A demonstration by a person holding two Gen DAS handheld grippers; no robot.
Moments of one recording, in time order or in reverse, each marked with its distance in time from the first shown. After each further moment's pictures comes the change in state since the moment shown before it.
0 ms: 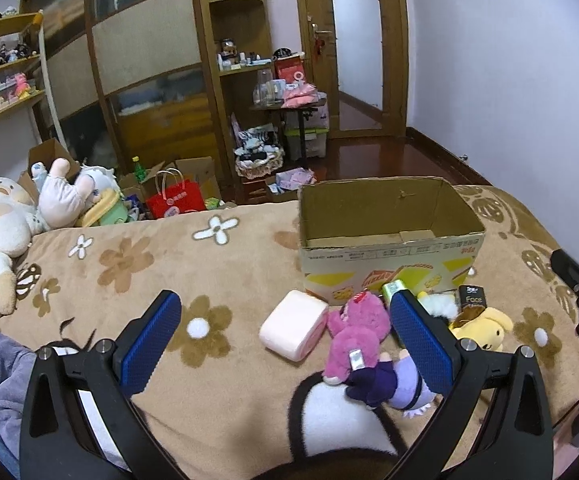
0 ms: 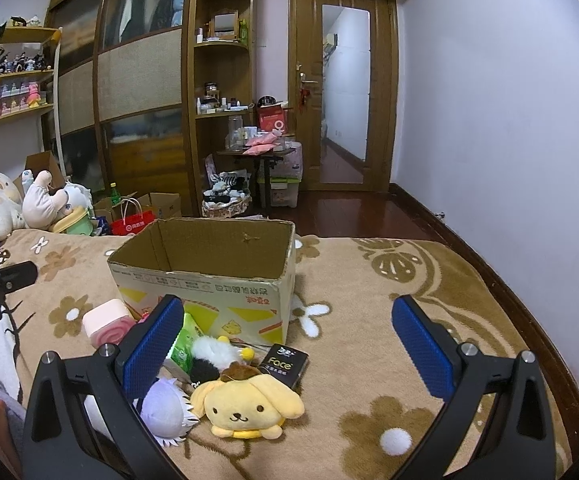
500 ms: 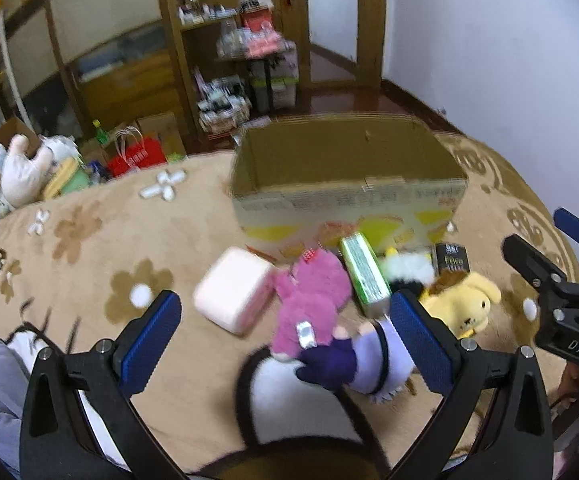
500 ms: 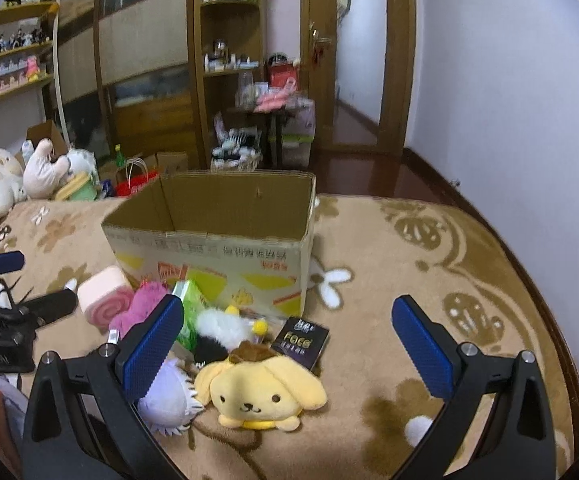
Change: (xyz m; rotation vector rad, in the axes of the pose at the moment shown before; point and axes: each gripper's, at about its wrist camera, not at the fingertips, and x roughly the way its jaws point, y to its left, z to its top) left arm 0.055 -0.053 -0.012 0.050 0.215 -0.090; right arm 0.049 0.012 -0.011 -0.010 0.185 0.042
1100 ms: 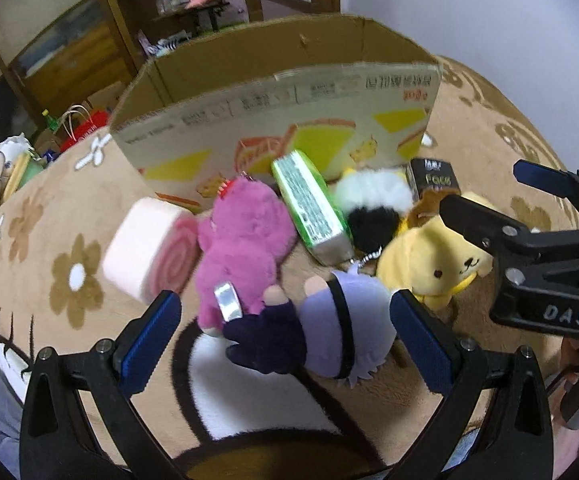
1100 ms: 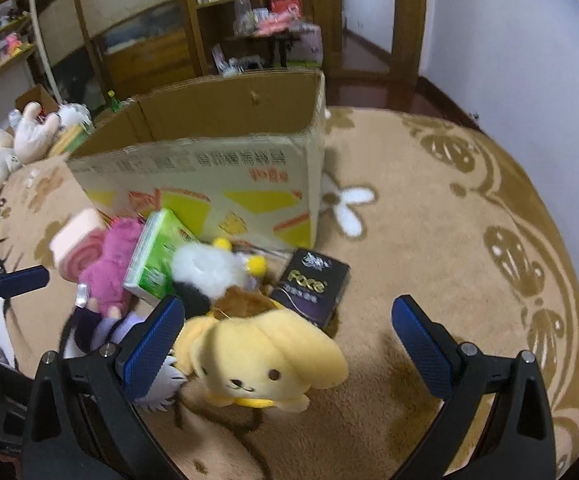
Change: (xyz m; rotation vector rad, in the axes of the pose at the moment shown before) left arm 0.063 -0.051 -0.023 0.150 0.203 -0.068; right arm 0.071 -0.010 -0.027 0.042 0.278 0.036
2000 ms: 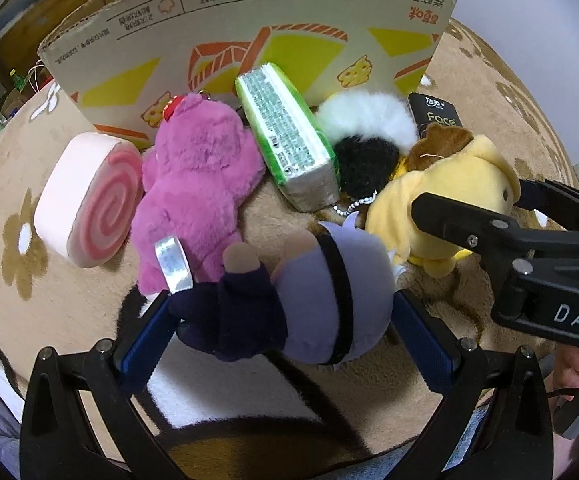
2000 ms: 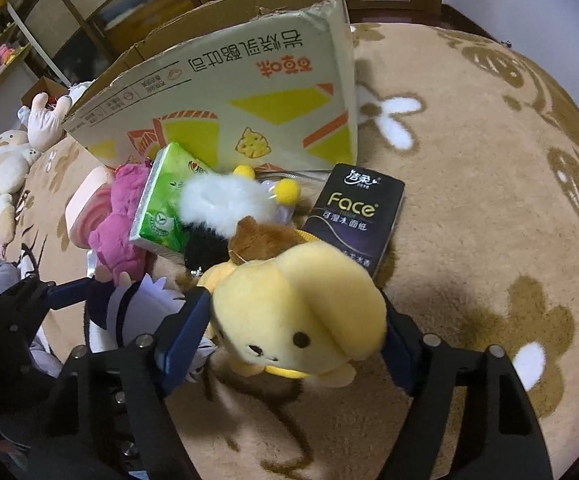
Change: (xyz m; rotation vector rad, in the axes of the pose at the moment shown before) left arm 0.044 -0.014 -0.005 -0.029 0.186 -0.111; right arm 0.038 -0.003 -0.015 0.086 0.215 0.184
